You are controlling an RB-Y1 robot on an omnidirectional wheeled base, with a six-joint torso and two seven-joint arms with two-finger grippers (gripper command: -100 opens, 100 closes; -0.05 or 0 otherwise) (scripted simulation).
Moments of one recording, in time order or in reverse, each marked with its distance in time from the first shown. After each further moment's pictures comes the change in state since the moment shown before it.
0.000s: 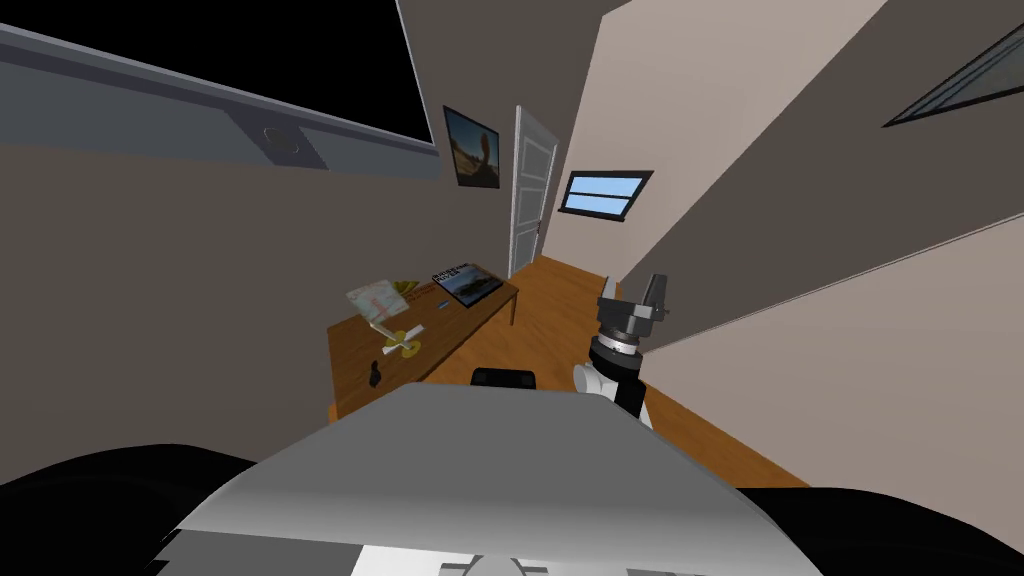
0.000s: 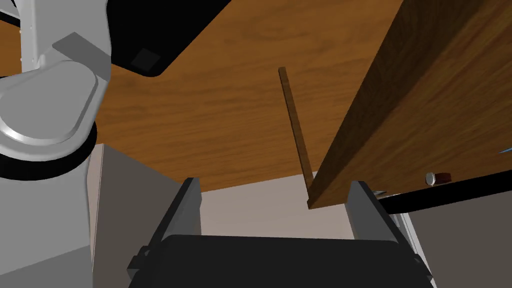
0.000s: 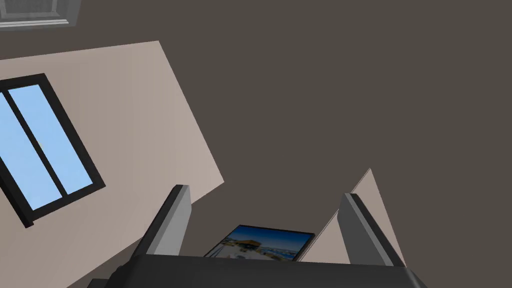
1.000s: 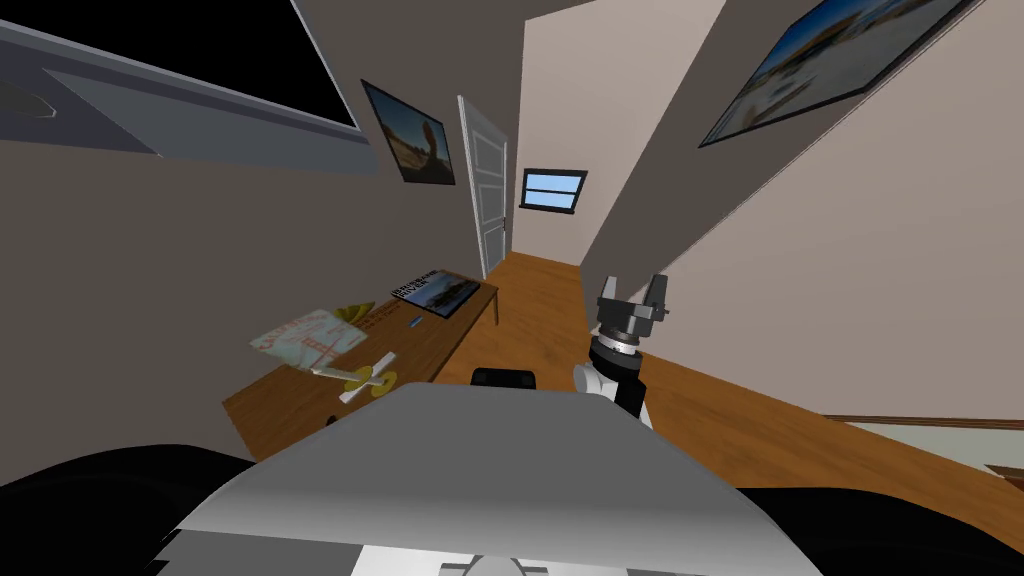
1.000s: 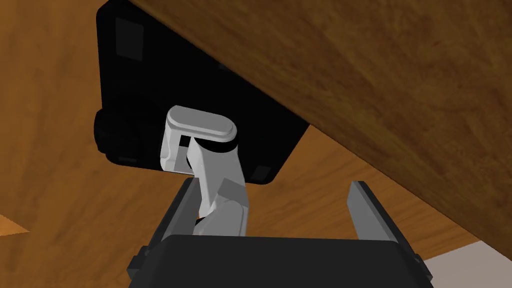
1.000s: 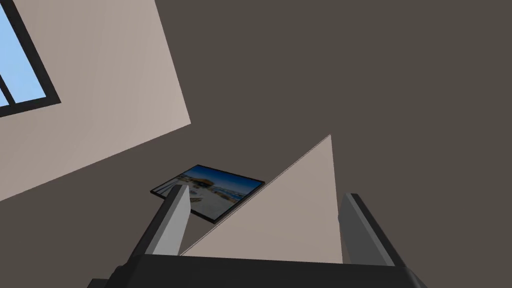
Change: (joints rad) left arm 0.015 0.144 -0.096 0.209 -0.235 -0.008 -0.178; right arm 0.000 0.000 0.000 0.000 0.000 0.000 0.000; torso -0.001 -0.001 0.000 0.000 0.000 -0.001
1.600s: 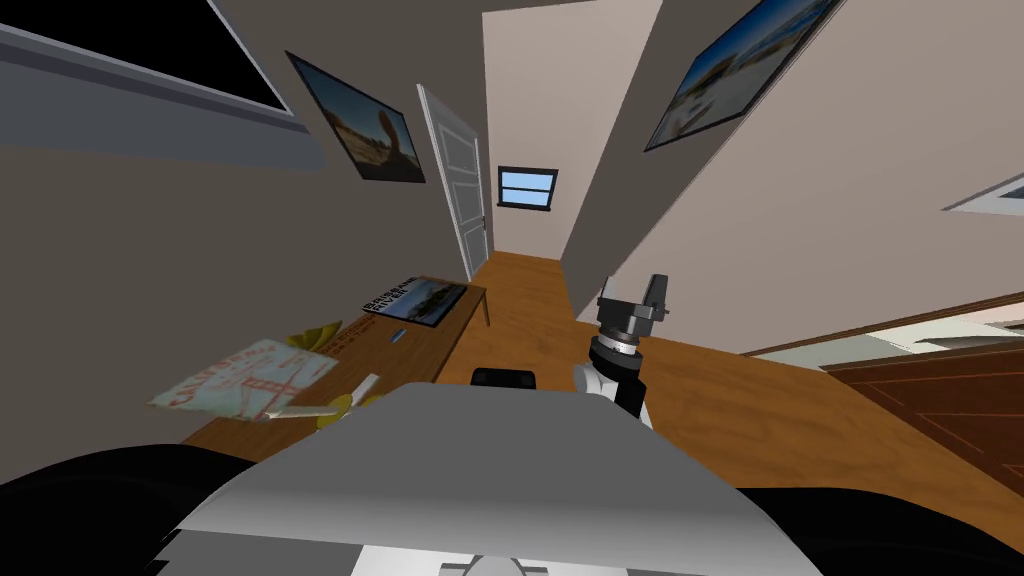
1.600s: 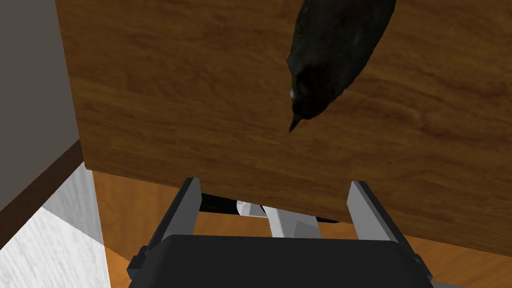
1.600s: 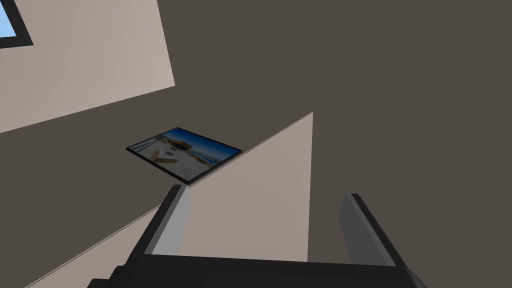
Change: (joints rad) left arm -0.019 0.073 -0.071 0.119 -0.137 0.001 -0.082; right arm 0.000 0.000 0.000 0.000 0.000 0.000 0.000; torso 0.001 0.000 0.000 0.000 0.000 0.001
